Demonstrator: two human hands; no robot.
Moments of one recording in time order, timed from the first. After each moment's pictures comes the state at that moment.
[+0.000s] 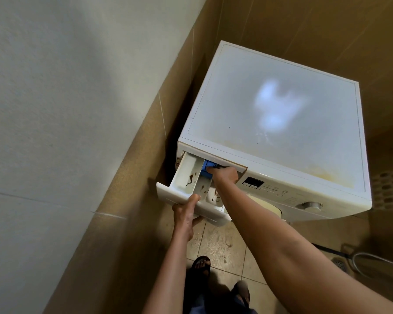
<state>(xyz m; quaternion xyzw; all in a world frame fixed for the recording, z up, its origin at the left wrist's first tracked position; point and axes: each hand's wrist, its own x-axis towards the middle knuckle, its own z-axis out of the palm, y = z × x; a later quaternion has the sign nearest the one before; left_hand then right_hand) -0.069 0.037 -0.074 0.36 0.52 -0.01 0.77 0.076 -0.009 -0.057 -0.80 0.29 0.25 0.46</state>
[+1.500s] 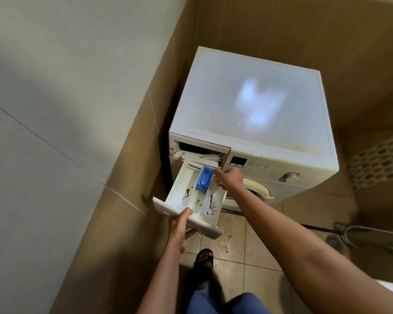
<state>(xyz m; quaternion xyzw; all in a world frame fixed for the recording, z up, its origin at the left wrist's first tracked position) -0.163 0.015 -0.089 0.40 0.51 -0.10 0.76 0.005 -0.091 -0.039 -0.84 0.15 0.24 0.47</state>
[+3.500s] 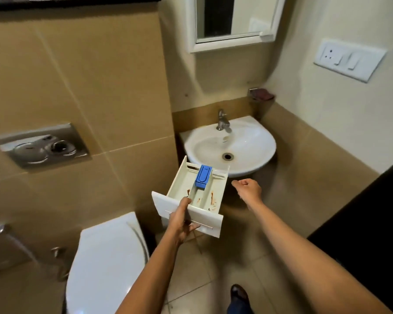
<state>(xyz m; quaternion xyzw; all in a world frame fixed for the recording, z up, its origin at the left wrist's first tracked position) -0.568 -0.777 0.089 0.56 -0.16 -0.72 0.39 -0.782 -0.806 0.096 -0.32 0.79 -0.41 0.32</state>
